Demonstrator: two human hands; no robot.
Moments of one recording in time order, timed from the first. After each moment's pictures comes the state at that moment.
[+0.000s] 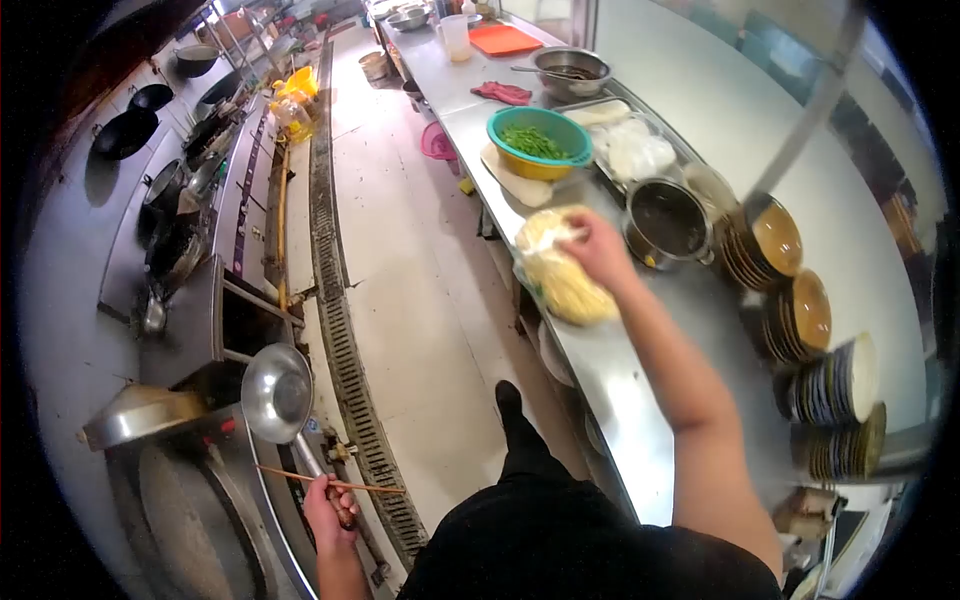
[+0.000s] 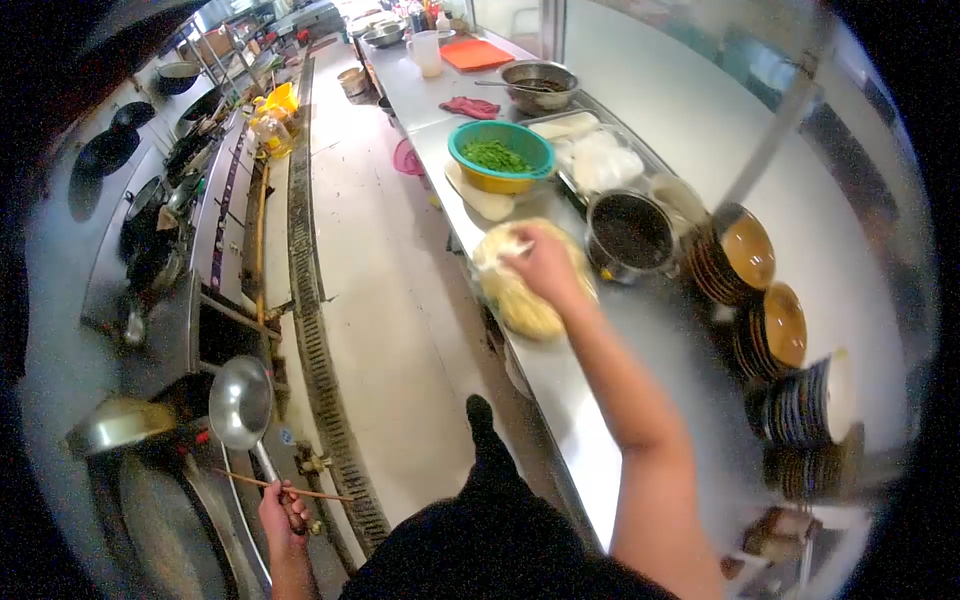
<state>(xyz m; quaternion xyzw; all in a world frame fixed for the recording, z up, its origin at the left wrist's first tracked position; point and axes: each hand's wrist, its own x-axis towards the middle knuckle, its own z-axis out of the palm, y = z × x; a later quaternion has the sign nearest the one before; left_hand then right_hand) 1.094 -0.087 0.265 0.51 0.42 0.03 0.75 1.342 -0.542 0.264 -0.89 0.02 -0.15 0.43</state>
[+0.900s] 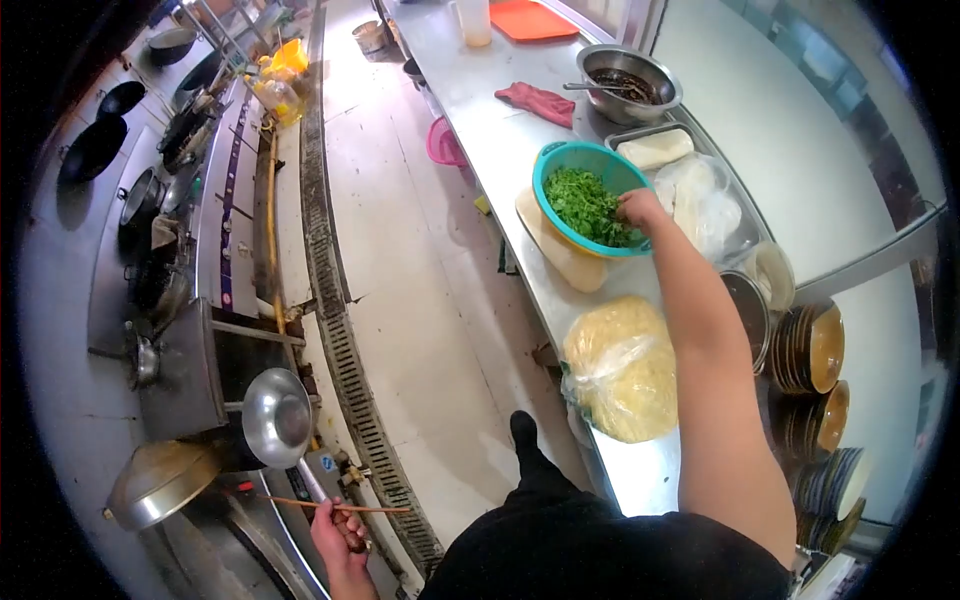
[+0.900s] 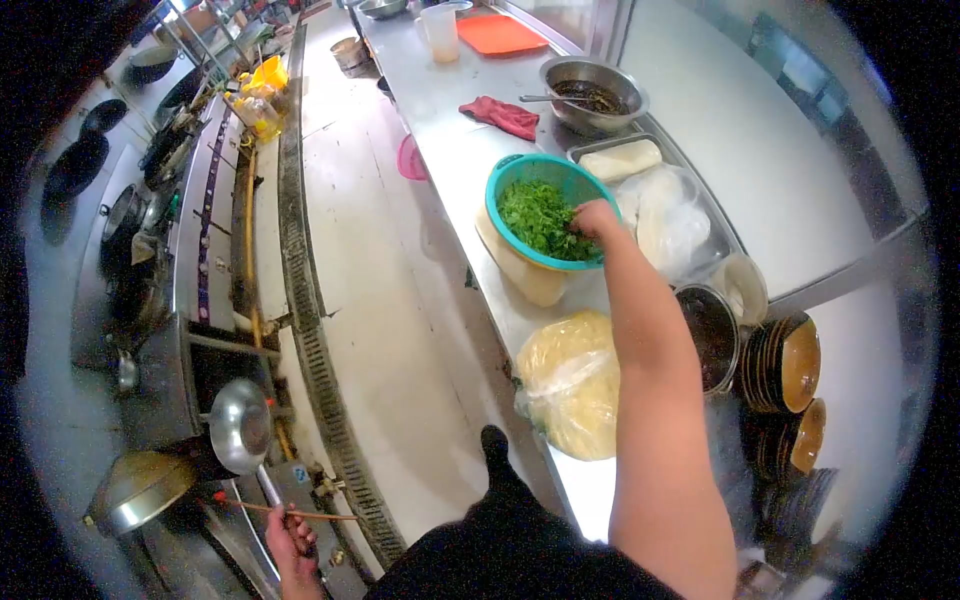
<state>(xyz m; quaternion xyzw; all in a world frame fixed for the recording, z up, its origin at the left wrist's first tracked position) 1.306 -0.094 0.282 0.49 0.51 0.03 0.71 1.691 -0.675 0.170 -0.88 0.24 0.04 0.42</state>
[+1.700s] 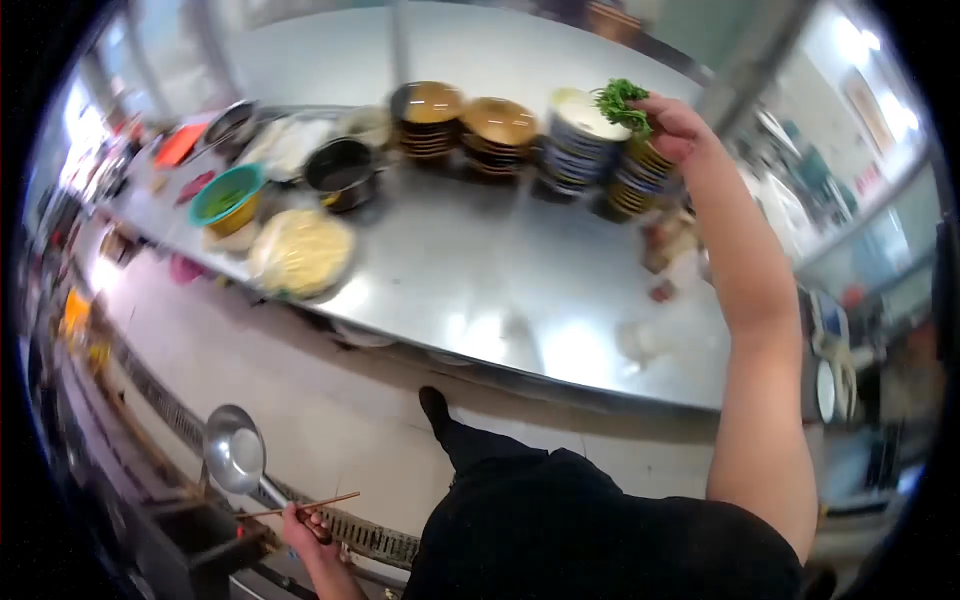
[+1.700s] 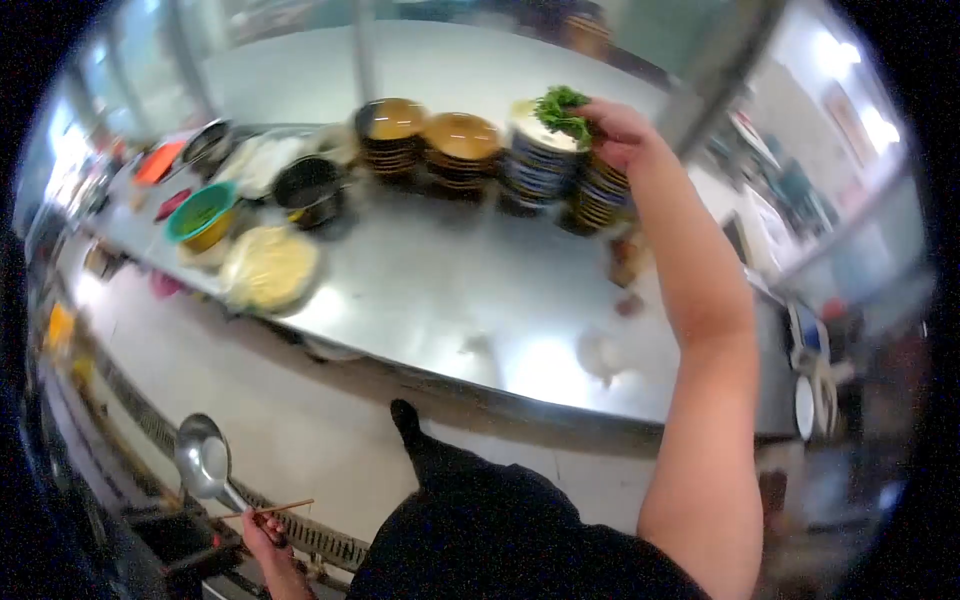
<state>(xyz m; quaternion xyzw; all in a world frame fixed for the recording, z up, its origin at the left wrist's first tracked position) 1.106 0.033 0.312 0.60 0.25 -0.21 0.73 0.883 -0.633 0.567 -0.55 0.31 -0.33 0.70</state>
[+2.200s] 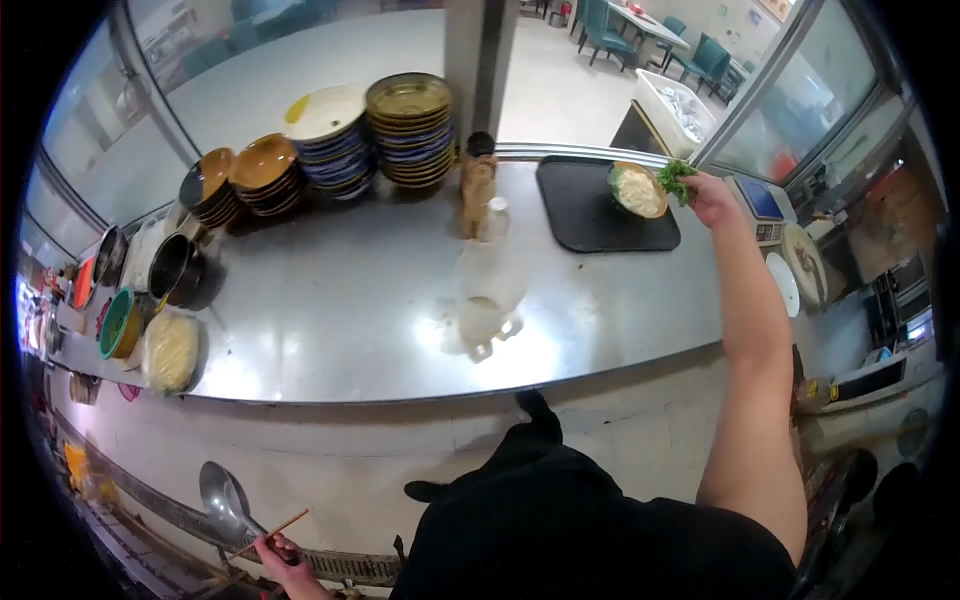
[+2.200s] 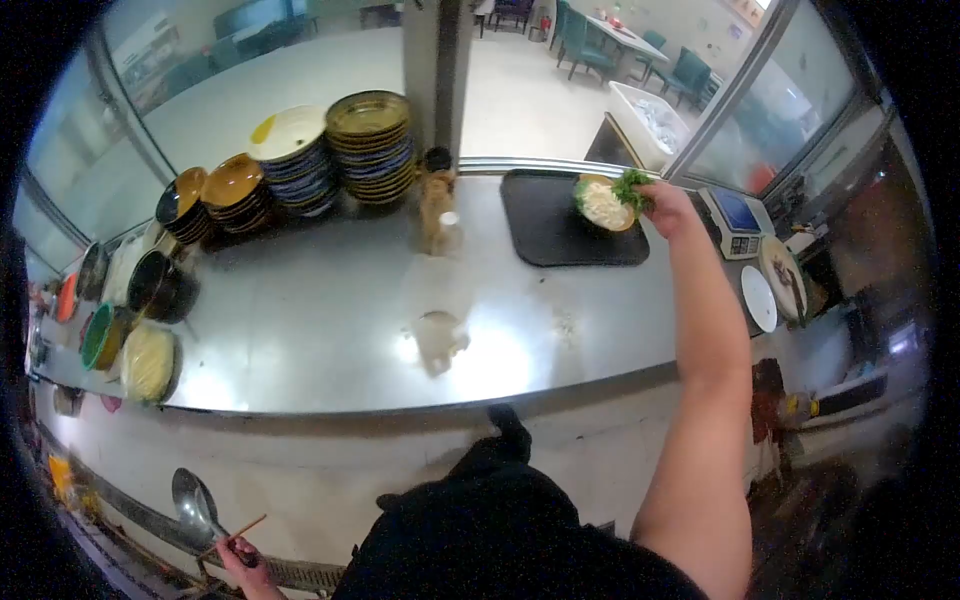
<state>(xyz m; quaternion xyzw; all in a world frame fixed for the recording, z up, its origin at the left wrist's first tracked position) 0.966 -0.042 0.356 0.59 0.12 -0.24 0.76 0.323 -0.635 0.480 -0.41 0.58 -0.47 0.53</state>
